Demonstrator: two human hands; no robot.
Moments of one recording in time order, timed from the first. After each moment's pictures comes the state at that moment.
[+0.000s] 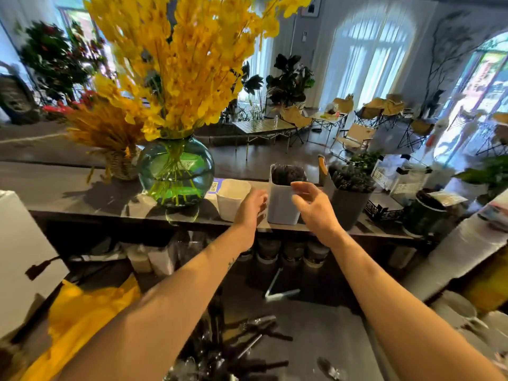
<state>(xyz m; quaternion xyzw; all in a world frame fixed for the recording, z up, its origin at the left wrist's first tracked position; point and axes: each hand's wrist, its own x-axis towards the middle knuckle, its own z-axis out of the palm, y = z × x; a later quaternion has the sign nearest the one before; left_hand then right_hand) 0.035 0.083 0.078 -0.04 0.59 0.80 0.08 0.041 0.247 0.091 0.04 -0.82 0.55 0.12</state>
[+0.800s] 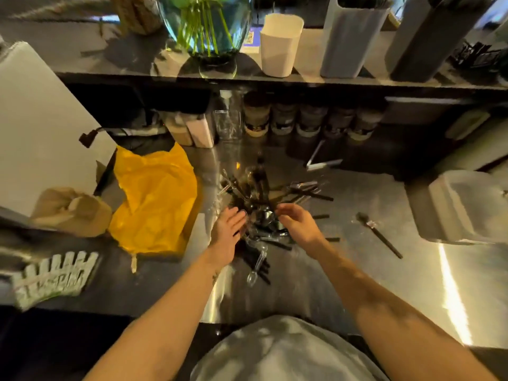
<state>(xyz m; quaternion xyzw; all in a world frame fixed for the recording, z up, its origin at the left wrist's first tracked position) 0.270 -0.080 -0.188 -0.29 0.53 0.78 0.18 0.259 0.119 -0.184 -0.12 -0.76 0.61 -0.18</state>
